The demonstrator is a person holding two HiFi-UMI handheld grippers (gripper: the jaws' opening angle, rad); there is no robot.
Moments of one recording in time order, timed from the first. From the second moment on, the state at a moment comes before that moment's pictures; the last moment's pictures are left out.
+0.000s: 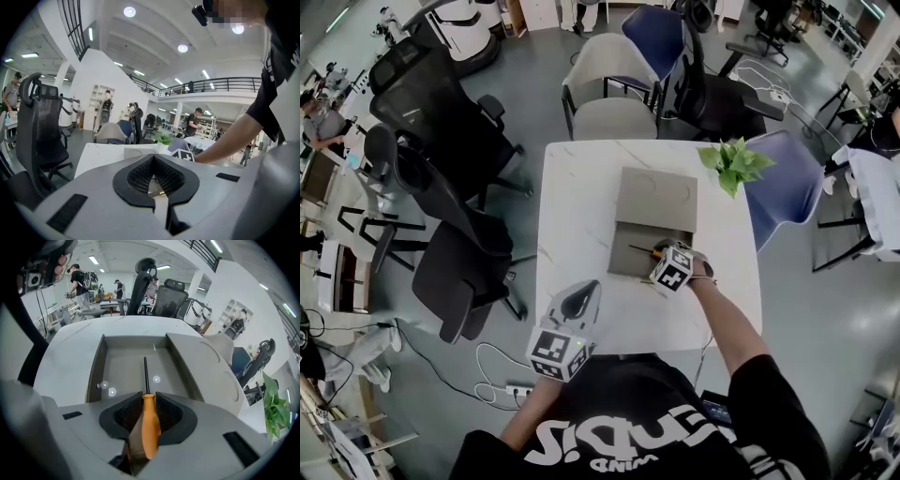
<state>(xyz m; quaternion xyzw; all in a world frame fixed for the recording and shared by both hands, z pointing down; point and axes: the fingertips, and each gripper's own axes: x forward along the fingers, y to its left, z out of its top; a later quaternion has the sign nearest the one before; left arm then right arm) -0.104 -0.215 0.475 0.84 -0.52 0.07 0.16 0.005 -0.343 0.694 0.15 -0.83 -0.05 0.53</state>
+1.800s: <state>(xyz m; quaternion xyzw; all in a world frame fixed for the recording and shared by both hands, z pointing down) -0.048 -0.194 0.449 0.88 -0.46 0.04 0.11 0.136 -0.201 0.448 0.50 -0.86 0.05 0.04</state>
